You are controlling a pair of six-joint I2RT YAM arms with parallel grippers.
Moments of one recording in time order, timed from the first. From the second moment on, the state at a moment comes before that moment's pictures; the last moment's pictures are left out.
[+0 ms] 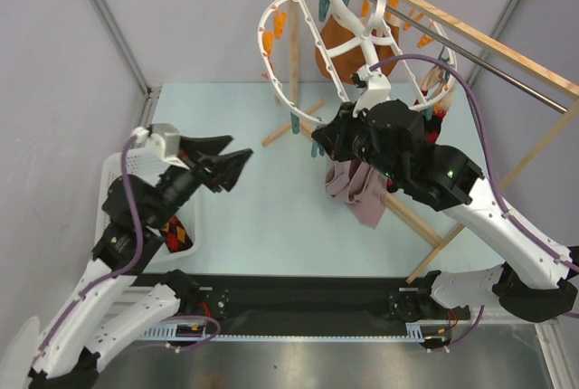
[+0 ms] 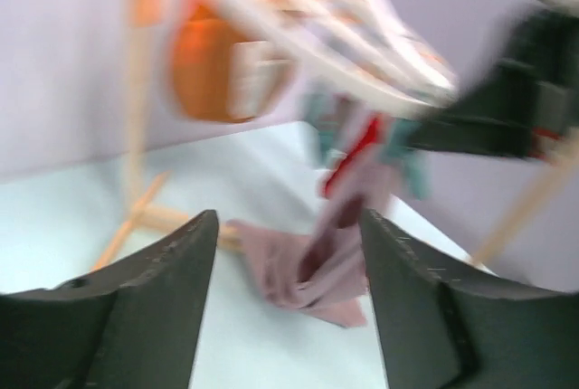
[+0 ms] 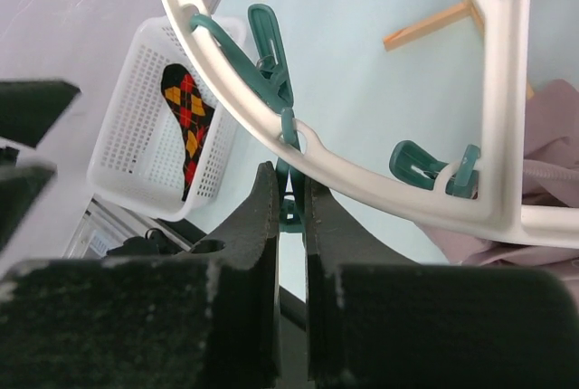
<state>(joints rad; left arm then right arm) -0.64 0.66 0.92 -0.04 0.13 -0.27 0.94 1.25 1.65 -0.68 0.30 0.51</state>
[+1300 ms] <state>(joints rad) 0.34 1.47 0.82 -0.53 -0.15 -0.90 0.89 1.17 1.55 -0.62 0.21 0.50</state>
